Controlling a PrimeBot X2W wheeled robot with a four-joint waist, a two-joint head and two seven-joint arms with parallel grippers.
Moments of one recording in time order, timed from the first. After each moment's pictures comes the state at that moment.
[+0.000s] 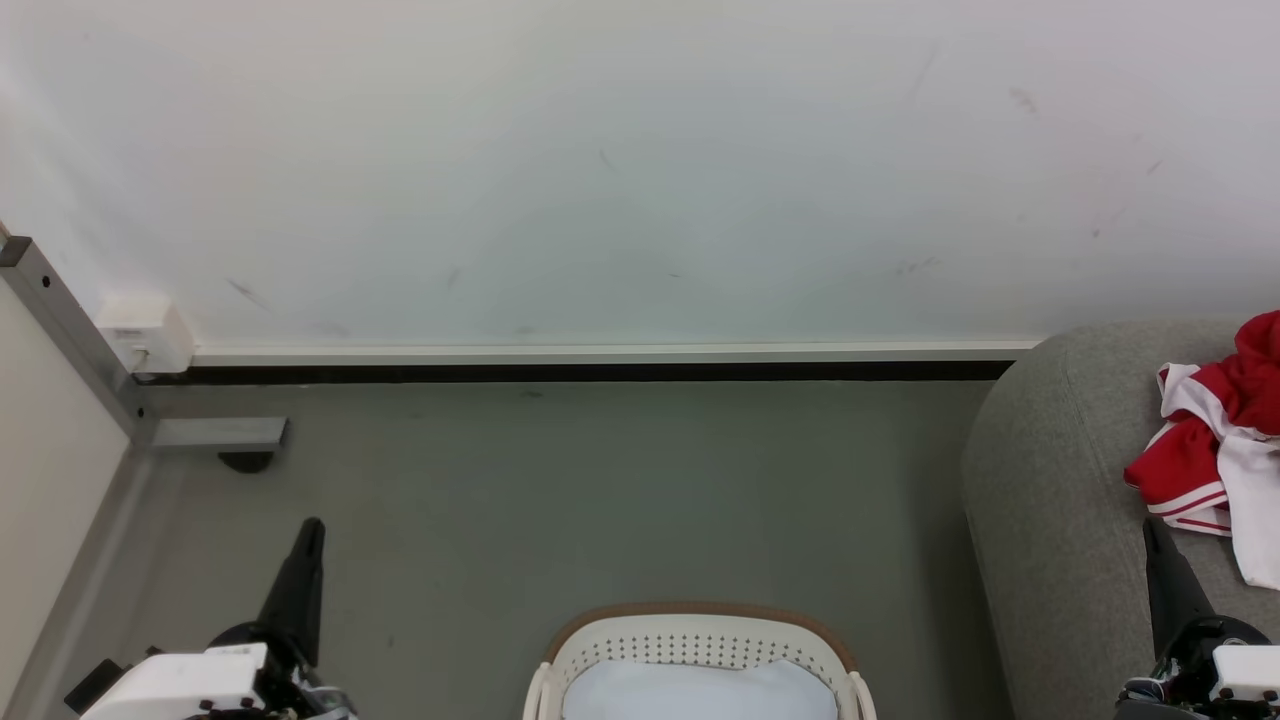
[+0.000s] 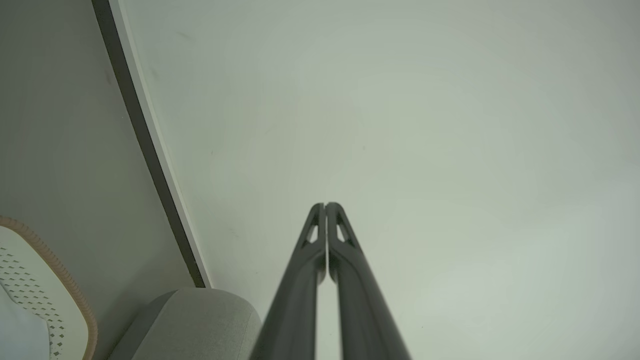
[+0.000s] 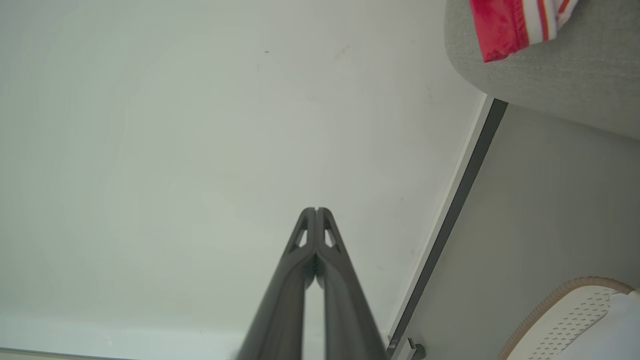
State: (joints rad) left arm -0.10 0.05 0.12 0.15 -1.61 -0.04 0.11; right arm -0.12 -0.22 0.12 0.23 1.81 0.13 -0.07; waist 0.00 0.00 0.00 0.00
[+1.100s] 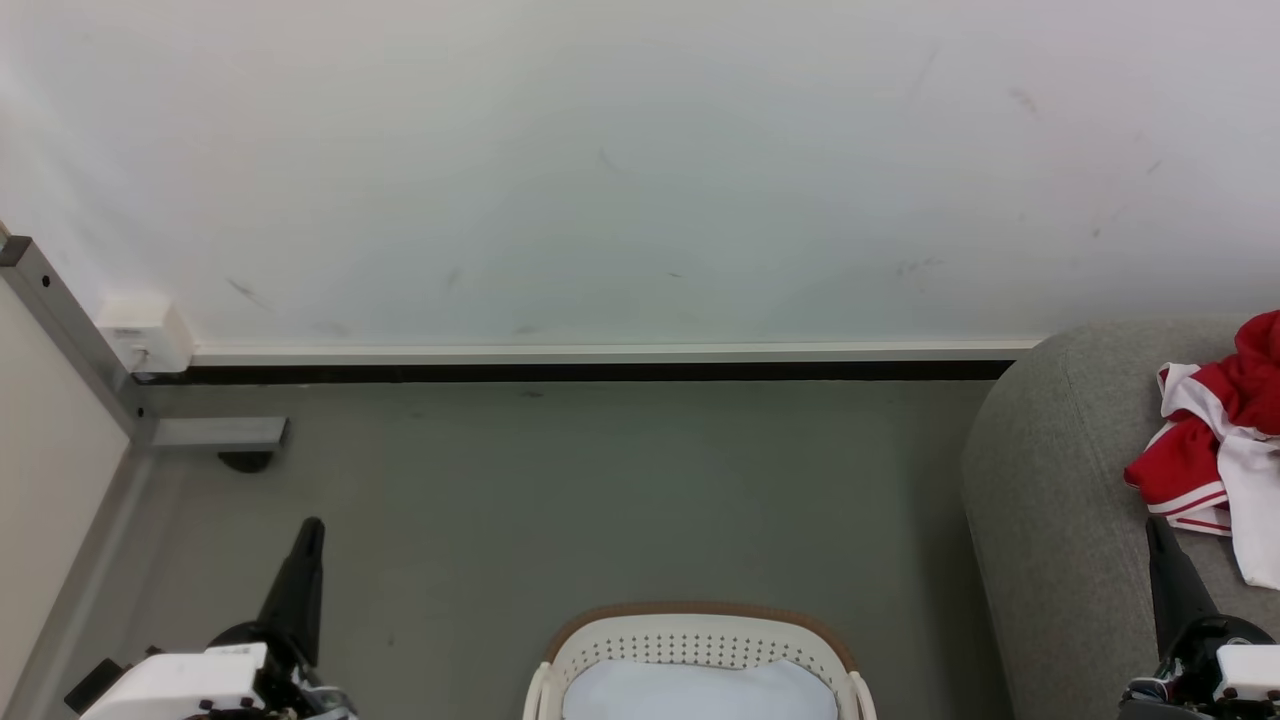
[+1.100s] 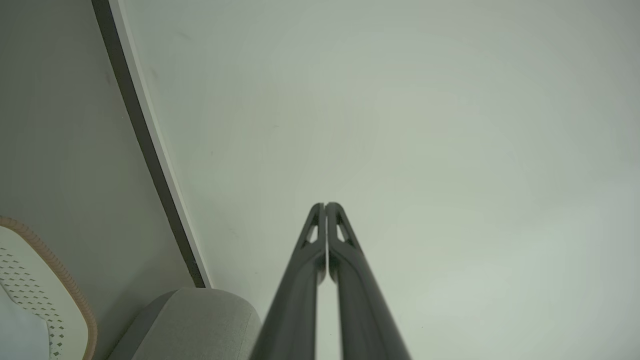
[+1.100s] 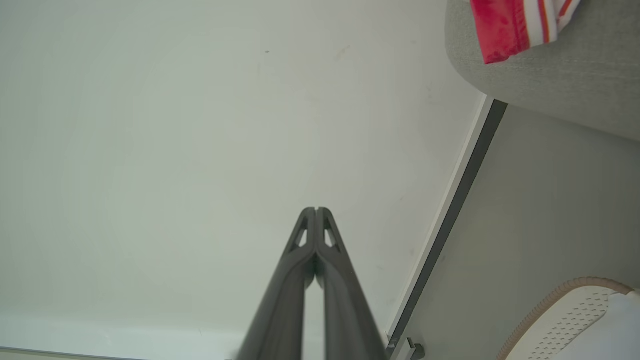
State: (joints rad) left arm -0.10 0.05 0.12 0.15 -1.61 -0.04 0.11; right arm -0.12 -0.27 0.17 0.21 1.87 0.13 -0.12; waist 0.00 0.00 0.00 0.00
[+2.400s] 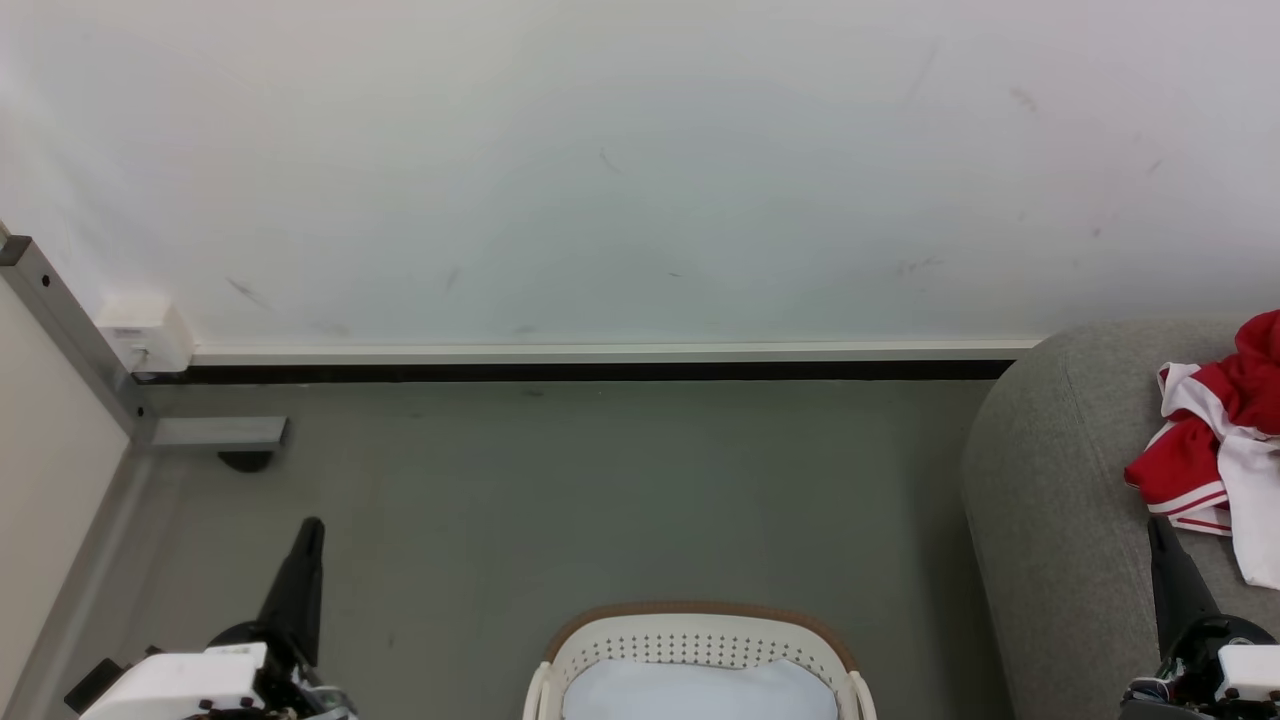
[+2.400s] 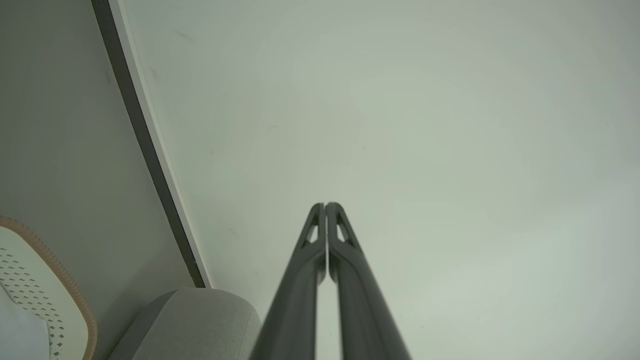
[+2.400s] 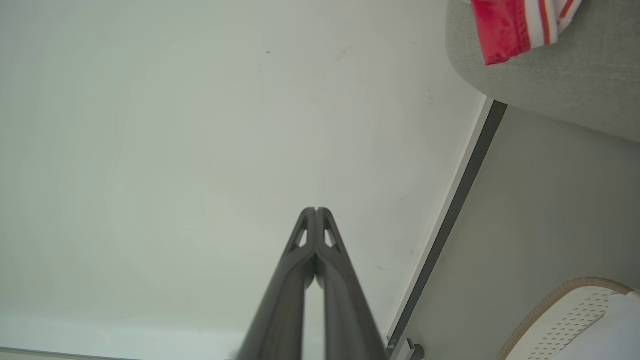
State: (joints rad) left arm -0.10 0.05 0.12 0.15 -1.61 -0.04 0.11; right arm -0.12 -0.32 0.23 0.19 1.91 0.13 -0.17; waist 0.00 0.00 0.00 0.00
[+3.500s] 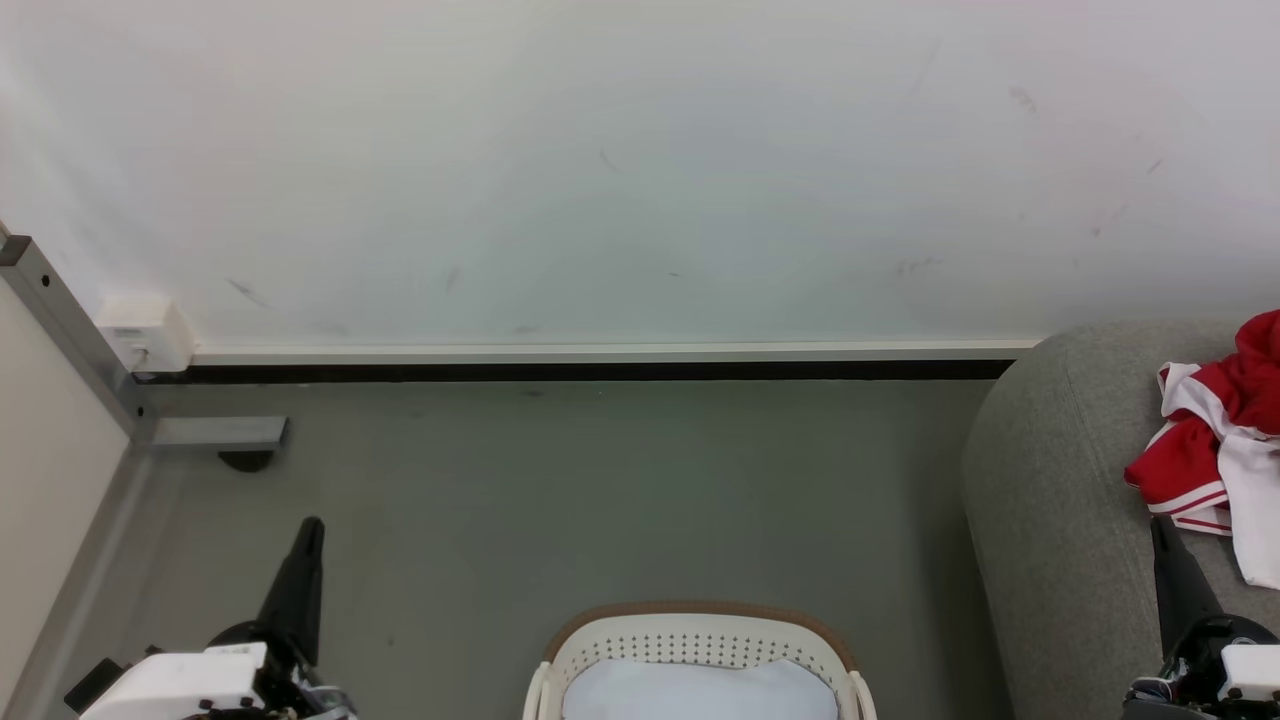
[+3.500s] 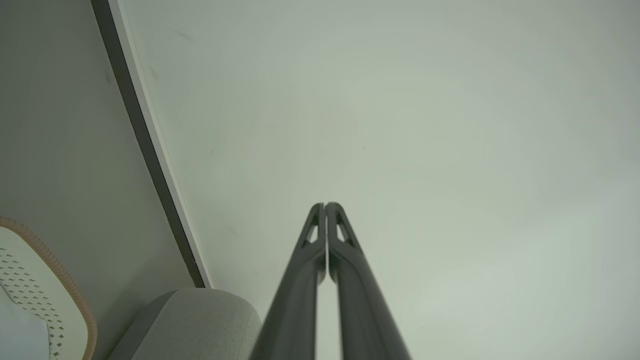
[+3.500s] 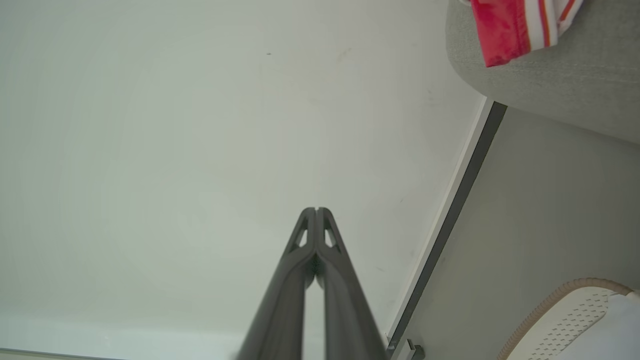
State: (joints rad) left arm -0.10 0.05 0.12 0.15 -1.61 -0.04 0.11; right arm -0.12 -0.34 0.26 0.18 1.94 0.13 -0.19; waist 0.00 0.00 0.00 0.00
